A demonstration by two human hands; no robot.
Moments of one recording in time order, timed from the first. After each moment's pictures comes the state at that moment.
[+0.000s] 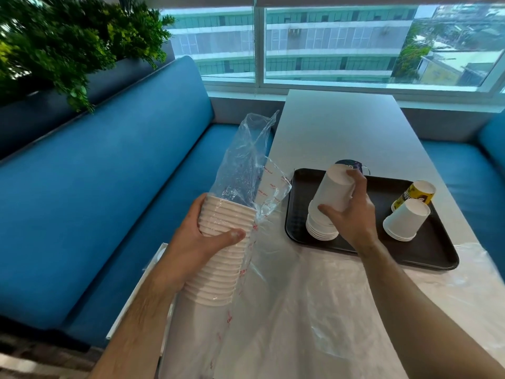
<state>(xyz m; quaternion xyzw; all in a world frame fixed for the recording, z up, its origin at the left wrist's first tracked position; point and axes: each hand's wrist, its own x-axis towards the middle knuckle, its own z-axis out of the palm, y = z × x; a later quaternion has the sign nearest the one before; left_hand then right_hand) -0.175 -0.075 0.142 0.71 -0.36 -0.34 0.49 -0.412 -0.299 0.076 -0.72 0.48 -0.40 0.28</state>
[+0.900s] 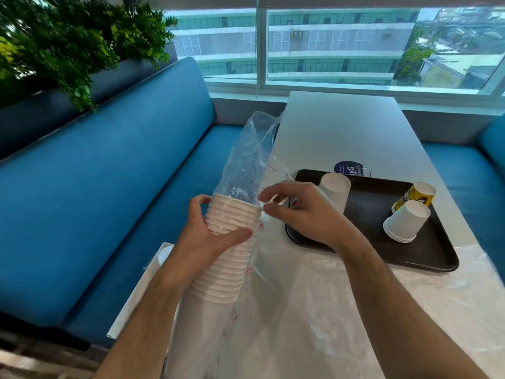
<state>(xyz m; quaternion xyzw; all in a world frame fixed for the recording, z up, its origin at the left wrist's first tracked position) -0.188 -0.077 0.151 0.75 -0.35 -0.32 0.46 -0.354 -0.231 0.160 -0.85 0.23 -0.26 0.40</state>
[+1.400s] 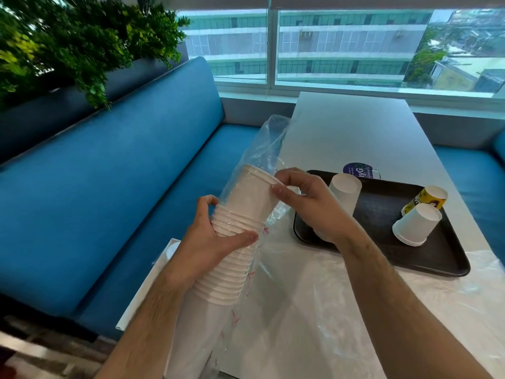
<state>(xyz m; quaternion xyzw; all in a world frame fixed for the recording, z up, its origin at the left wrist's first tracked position) -0.188 -0.063 0.162 0.77 -0.36 -0.32 0.42 -0.339 -0.226 0.165 -0.78 0.20 -0.31 0.50</state>
